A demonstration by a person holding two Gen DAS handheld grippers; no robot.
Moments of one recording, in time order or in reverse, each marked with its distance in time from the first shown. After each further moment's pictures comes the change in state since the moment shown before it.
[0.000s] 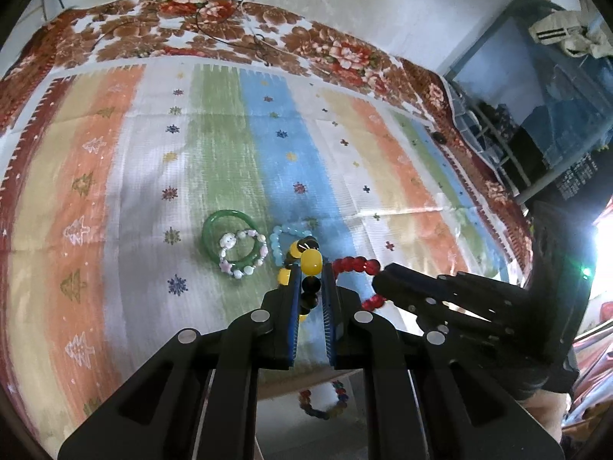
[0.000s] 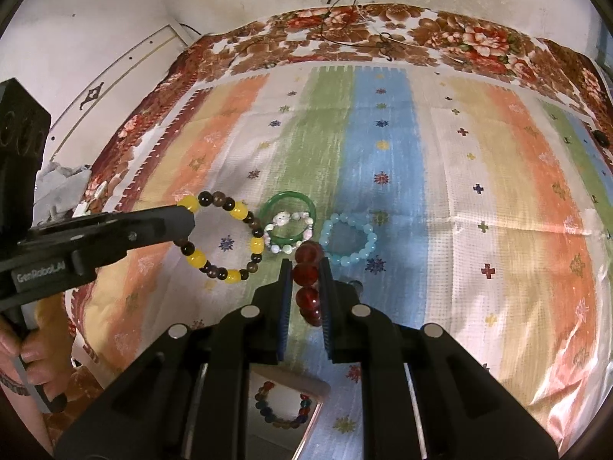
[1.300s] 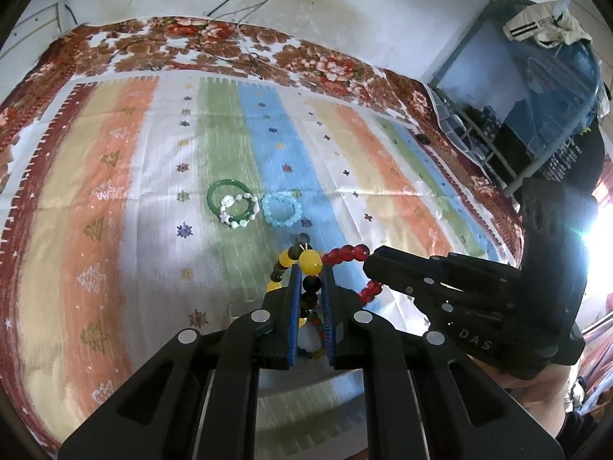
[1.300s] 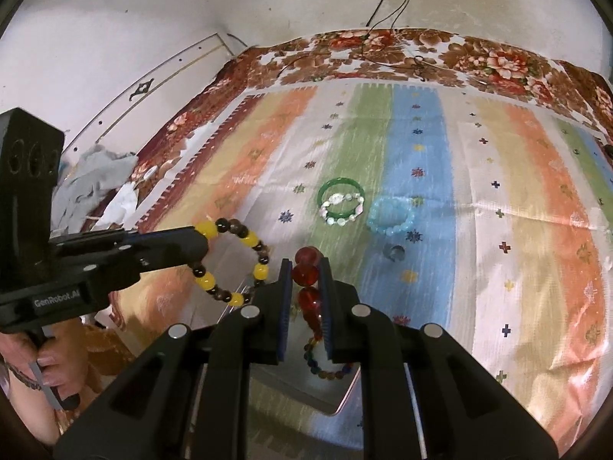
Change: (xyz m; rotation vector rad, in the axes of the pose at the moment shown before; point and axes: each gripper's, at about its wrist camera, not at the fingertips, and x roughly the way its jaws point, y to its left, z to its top) left arm -0.055 -0.024 -0.081 0.037 -0.083 0.009; right arm -0.056 0.037 -0.061 -0.077 -0.080 0.105
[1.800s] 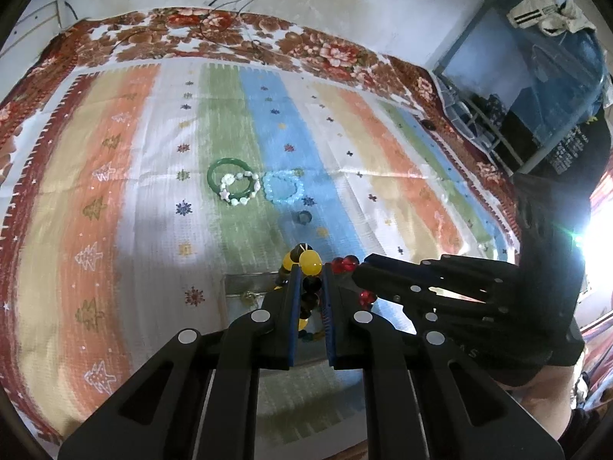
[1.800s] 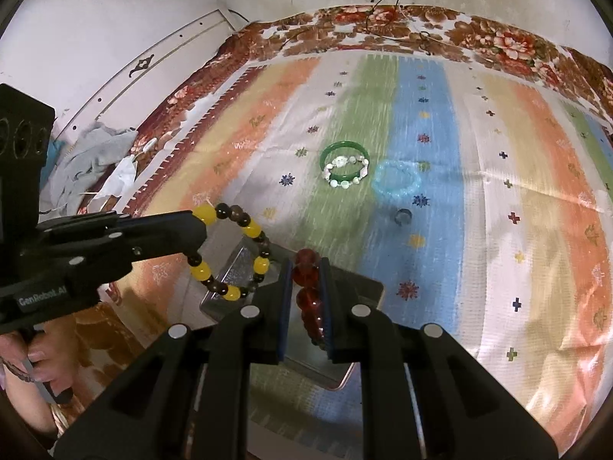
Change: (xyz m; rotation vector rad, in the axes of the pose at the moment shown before) left arm 0.010 -0.009 -0.018 0.003 0.043 0.039; right arm 0.018 -0.001 -0.023 -0.010 0.093 0.002
